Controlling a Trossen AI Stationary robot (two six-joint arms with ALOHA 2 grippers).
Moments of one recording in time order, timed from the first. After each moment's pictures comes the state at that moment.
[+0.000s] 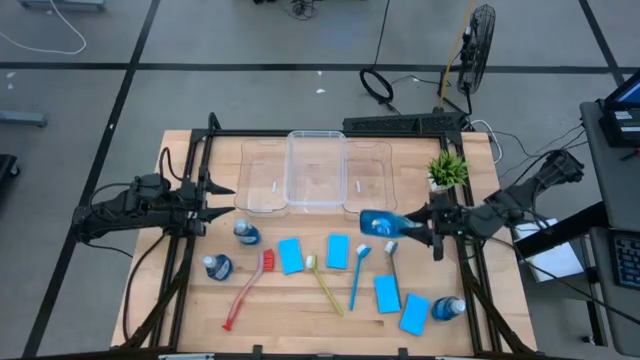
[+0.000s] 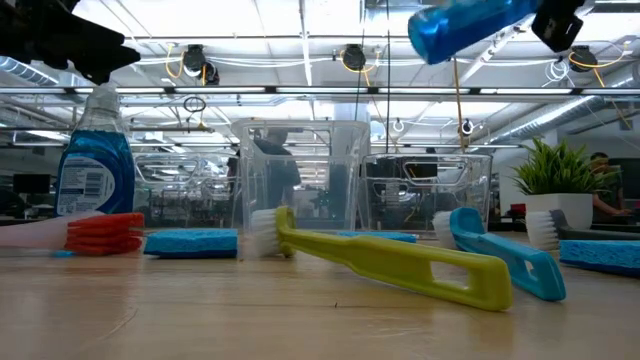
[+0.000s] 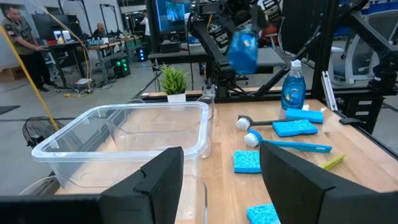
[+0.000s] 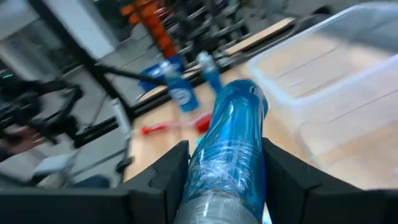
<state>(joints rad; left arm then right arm) 0.12 0.01 0.31 -0.36 0.08 0.08 0.55 0.66 0.65 -0.28 0.59 0.66</state>
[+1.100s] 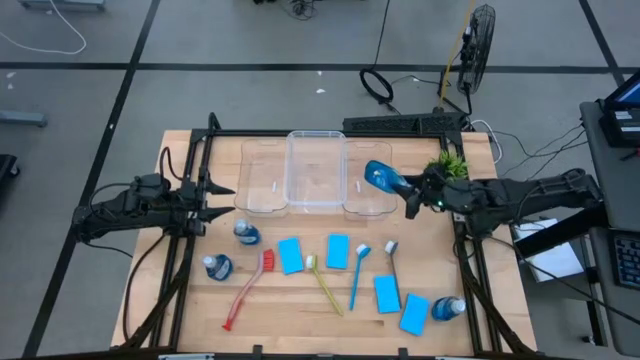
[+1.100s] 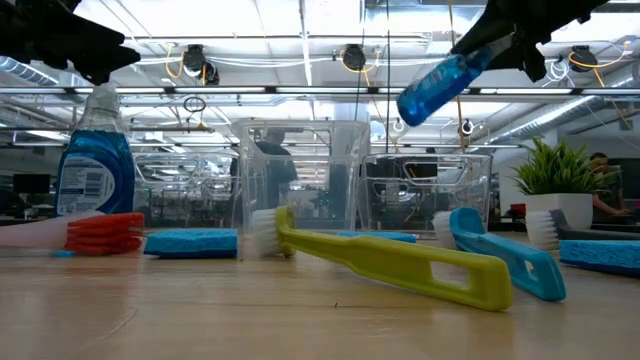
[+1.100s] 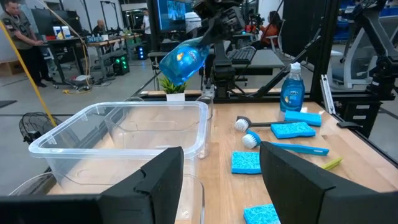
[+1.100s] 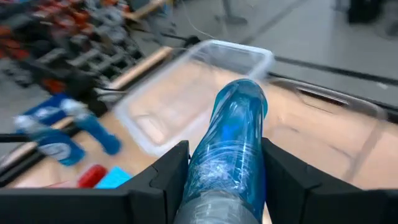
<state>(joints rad) 0.12 0.01 0.31 -0.36 0.08 0.05 0.13 0.73 0.70 -0.41 0.62 0.68</state>
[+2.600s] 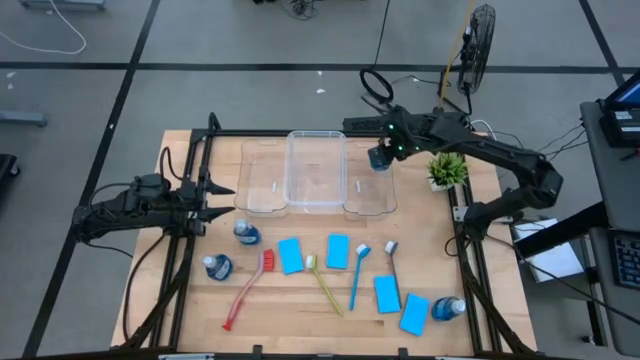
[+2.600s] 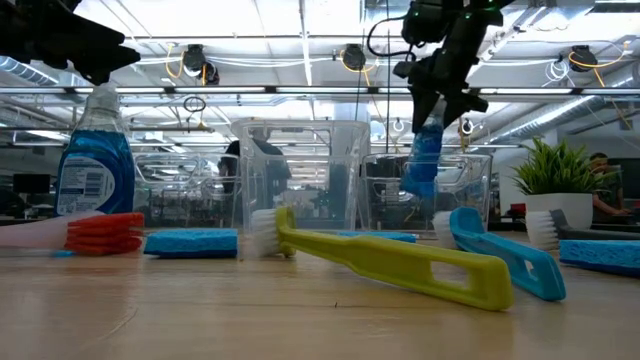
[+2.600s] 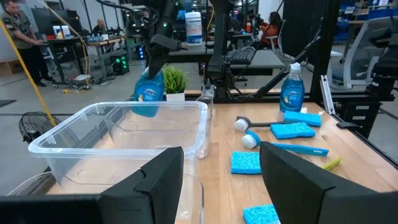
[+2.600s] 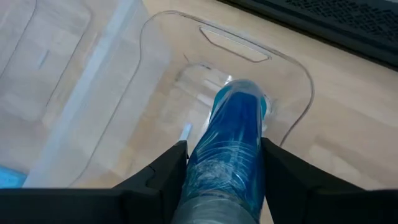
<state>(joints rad) 0.12 0.01 0.31 -0.36 0.08 0.04 -0.55 1.42 1.24 -0.88 0.05 0.56</state>
